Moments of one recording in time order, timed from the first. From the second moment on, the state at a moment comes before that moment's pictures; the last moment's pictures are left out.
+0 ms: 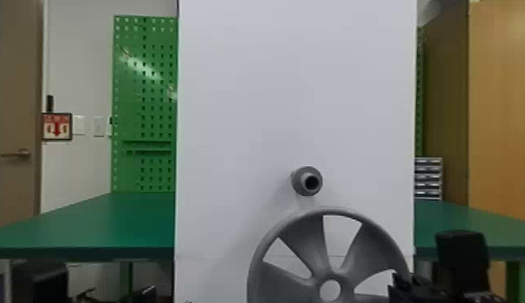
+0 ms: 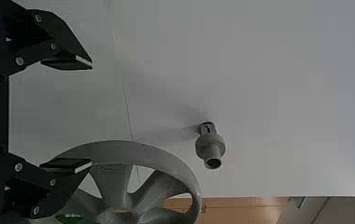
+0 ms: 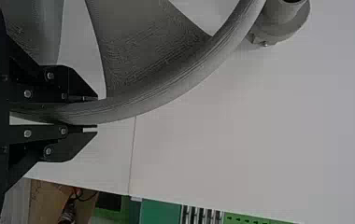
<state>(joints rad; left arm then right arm) -0.14 0.13 0.06 -2.34 0.25 0.83 -0.47 -0.38 -0.04 -0.06 -2.13 0.12 0.98 0.18</state>
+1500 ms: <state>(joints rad) -0.15 0.13 0.03 -2.34 0.23 0.83 -0.46 -0.62 -0.06 0.00 -2.12 0.14 1.14 0.16</state>
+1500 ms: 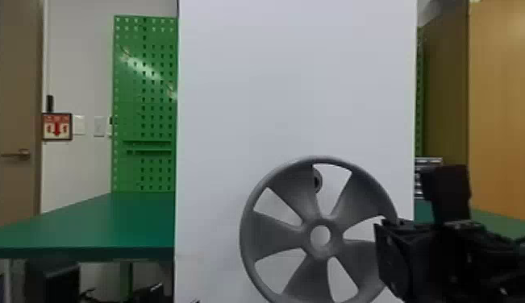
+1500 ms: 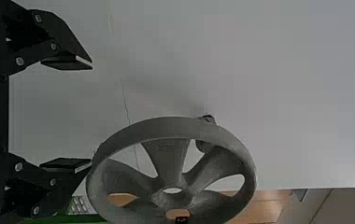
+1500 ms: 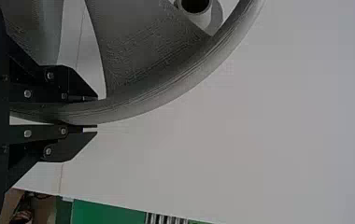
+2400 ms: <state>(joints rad) -0.16 0.14 0.00 -2.33 0.24 0.83 -0.46 -0.76 -0.06 0.01 -2.06 0.10 1.22 0.13</state>
